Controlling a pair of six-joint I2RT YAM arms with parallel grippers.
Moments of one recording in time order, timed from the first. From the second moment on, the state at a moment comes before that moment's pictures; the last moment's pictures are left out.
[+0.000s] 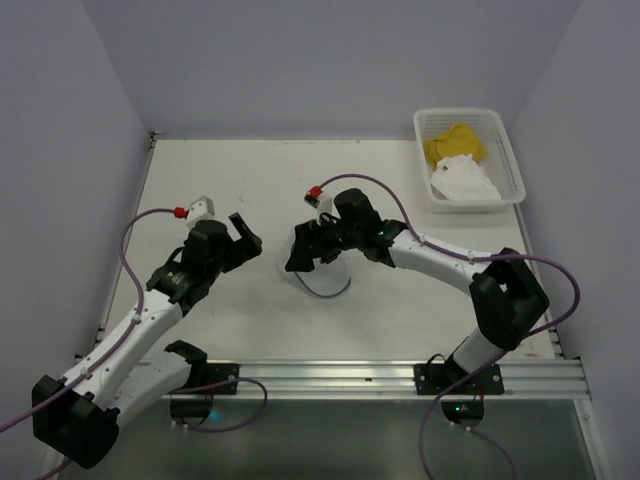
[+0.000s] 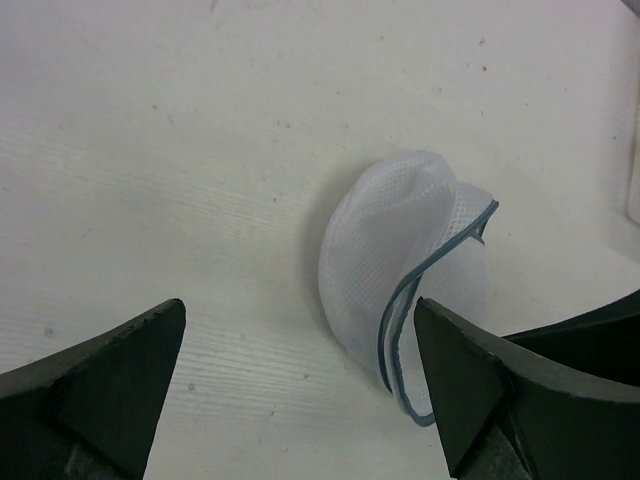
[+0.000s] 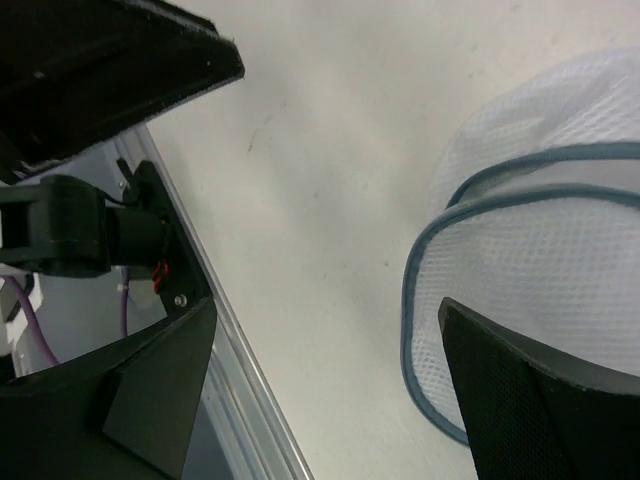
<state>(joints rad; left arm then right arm) -0.44 0.90 0.67 -0.42 -0.26 -0.80 0.75 1.65 1.07 -0.04 -0.55 0.43</state>
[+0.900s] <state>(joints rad) -0.43 0.81 1.53 -0.64 -0.55 -0.30 0.29 0.68 1.47 -0.58 0.36 0.13</state>
